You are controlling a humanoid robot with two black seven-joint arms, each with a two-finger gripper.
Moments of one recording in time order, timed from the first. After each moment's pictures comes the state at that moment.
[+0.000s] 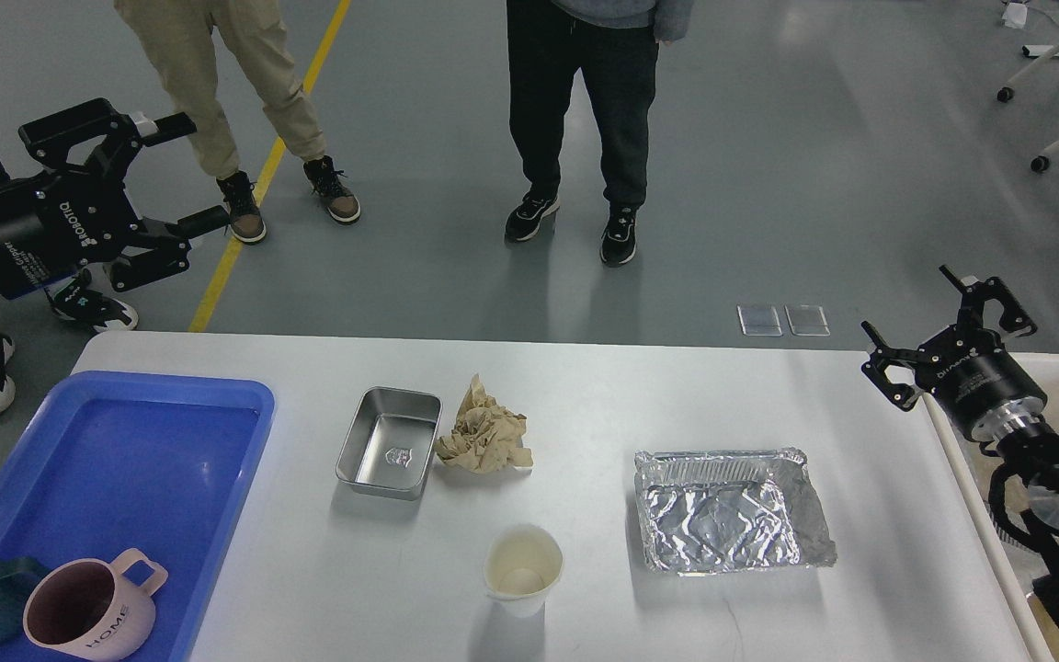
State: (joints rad) left arm -0.71 0.71 -0.98 -0.94 0.46 -0.96 -0.10; right arm 0.36 -0.36 1.45 0.83 -0.16 0.48 -0.06
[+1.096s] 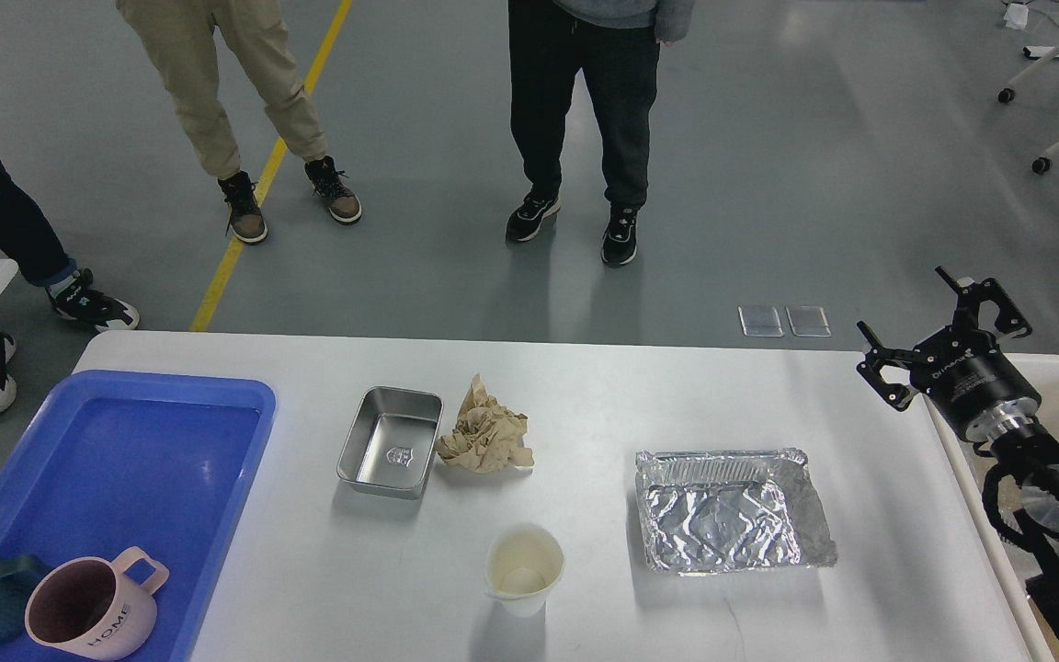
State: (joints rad) left arm -0.58 1.32 -0.72 -1.15 0.53 -0.96 0.06; right arm 0.36 -0.35 1.45 0.83 -0.16 0.48 -0.06
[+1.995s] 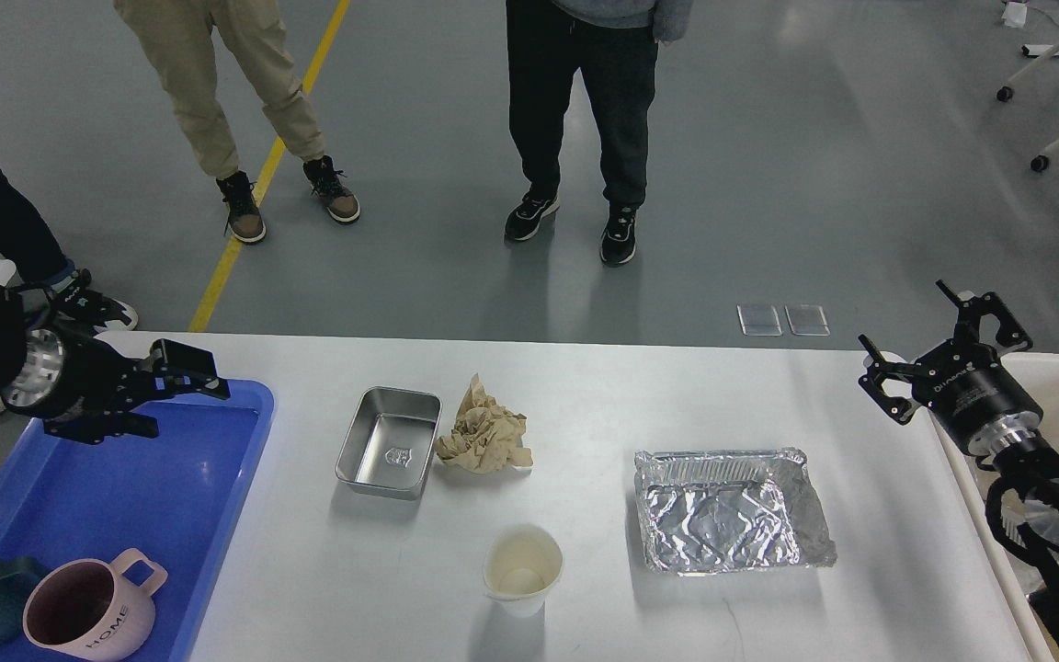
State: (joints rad) left arm -0.77 0.69 -0.72 -0.98 0.99 -0.96 0.43; right arm 0.33 -0.35 1.46 0.83 -0.16 0.49 -0.06
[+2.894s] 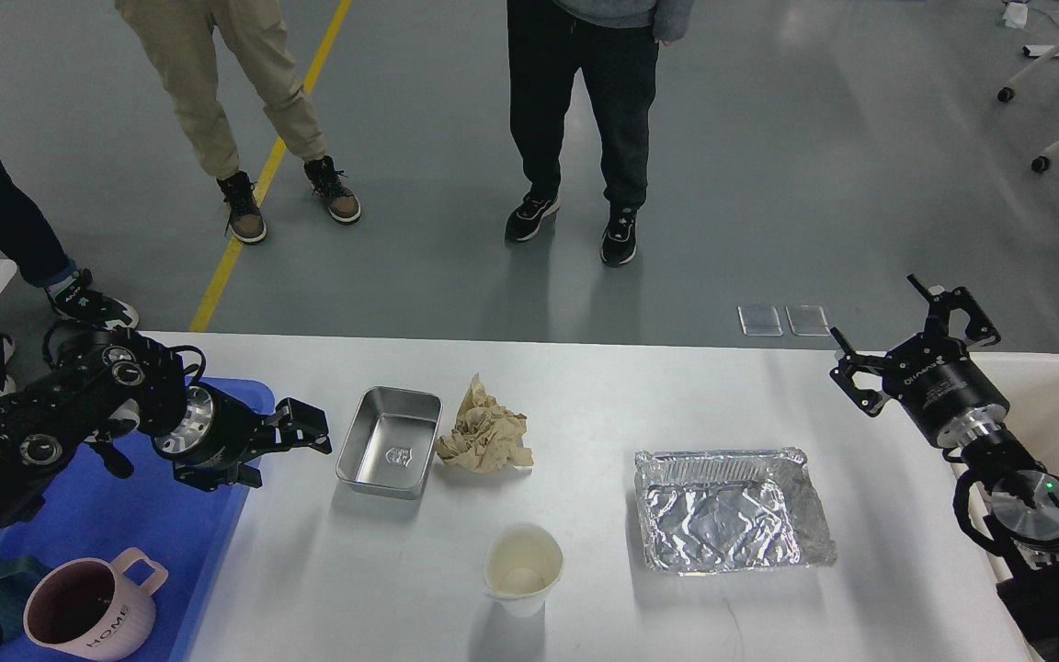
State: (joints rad) left arm -0.76 0.37 -0.68 -0.78 1.11 -0.86 0.45; right arm 0.35 -0.30 1.45 0.83 -0.16 0.49 -0.06
